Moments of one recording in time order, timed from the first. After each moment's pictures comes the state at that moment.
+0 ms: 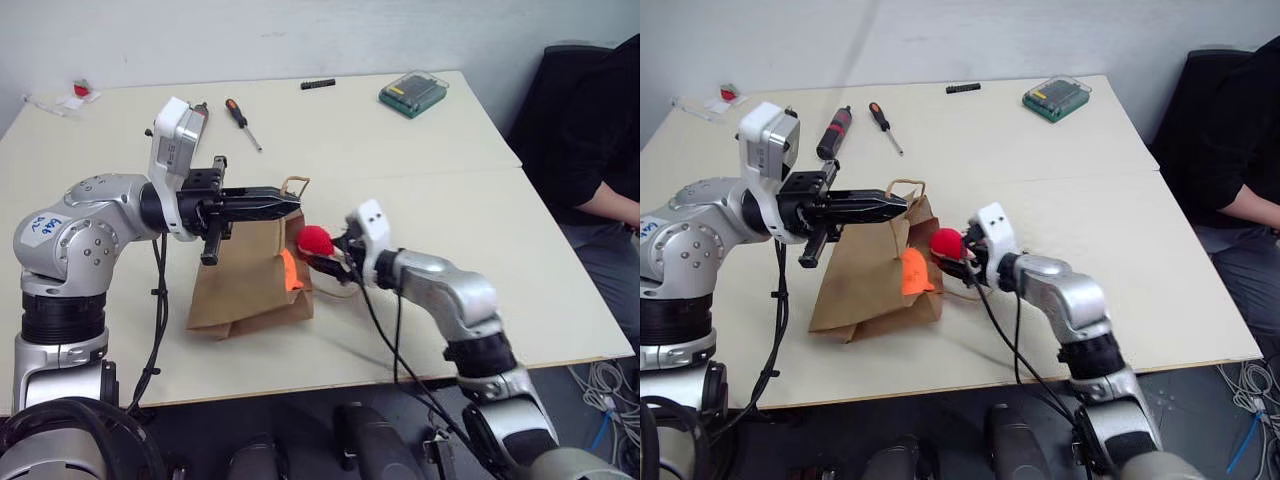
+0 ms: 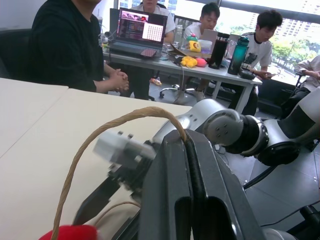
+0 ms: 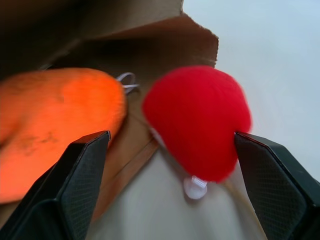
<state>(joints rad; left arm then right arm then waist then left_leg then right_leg) -0.78 0.72 0.10 -0.10 -0.82 0.83 -1.13 -0.69 -0.19 0.21 0.10 0.32 0.76 0.48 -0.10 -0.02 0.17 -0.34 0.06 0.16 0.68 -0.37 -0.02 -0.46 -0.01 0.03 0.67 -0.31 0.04</state>
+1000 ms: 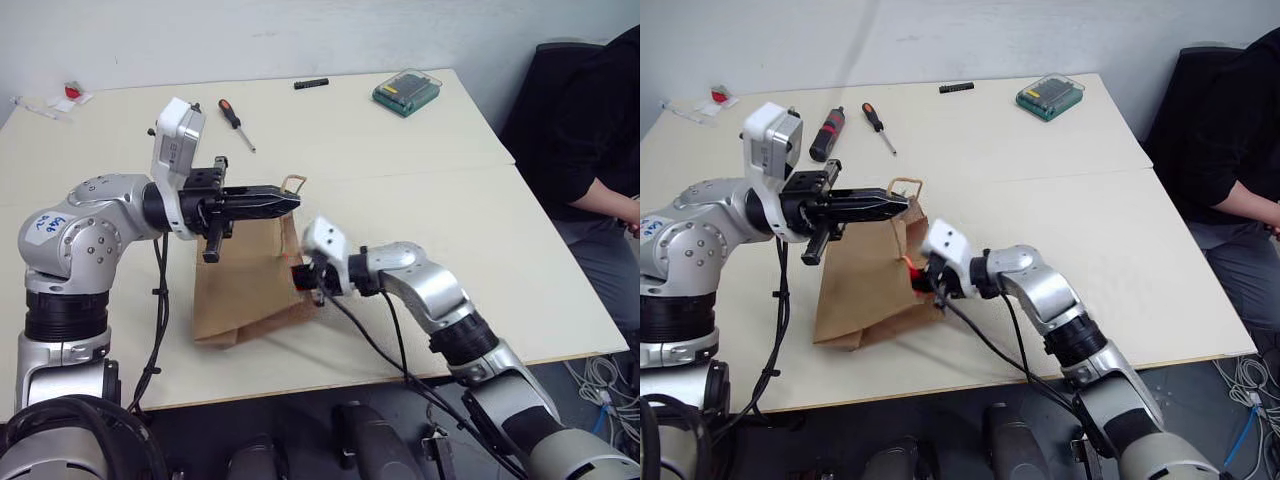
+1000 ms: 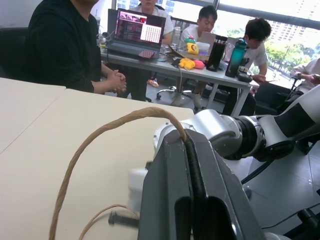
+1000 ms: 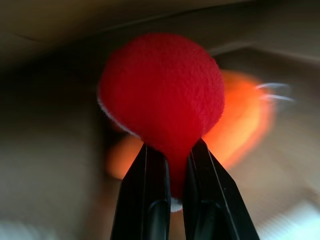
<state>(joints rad) -0.79 0.70 0.10 -0.06 -0.81 0.82 -1.13 -0.80 -0.24 0.48 0.16 0.23 0.52 1.05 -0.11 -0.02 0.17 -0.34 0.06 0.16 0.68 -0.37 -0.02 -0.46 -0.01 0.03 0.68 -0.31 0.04</state>
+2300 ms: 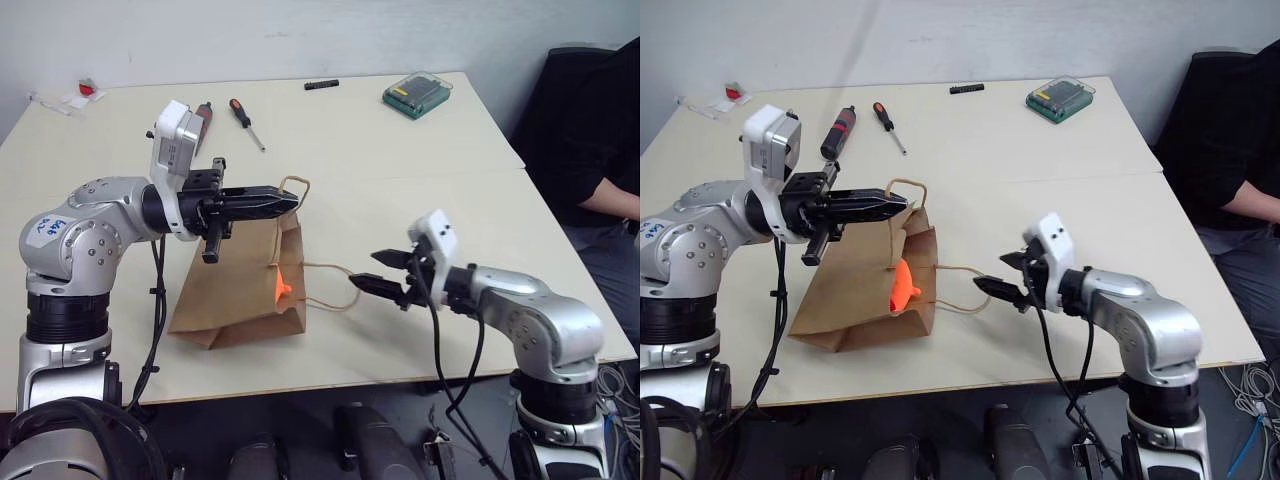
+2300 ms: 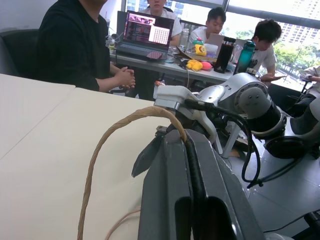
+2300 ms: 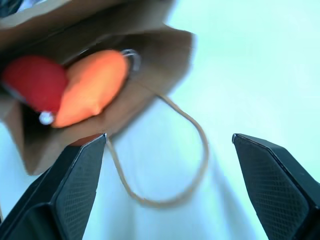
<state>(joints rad) -0.77 0.71 0.11 -0.07 -0.80 0.82 -1.13 -0.39 -0.31 -0.22 -0.50 0.50 1.32 0.66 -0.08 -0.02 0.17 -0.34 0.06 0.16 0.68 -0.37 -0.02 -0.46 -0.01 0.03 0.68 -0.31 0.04</state>
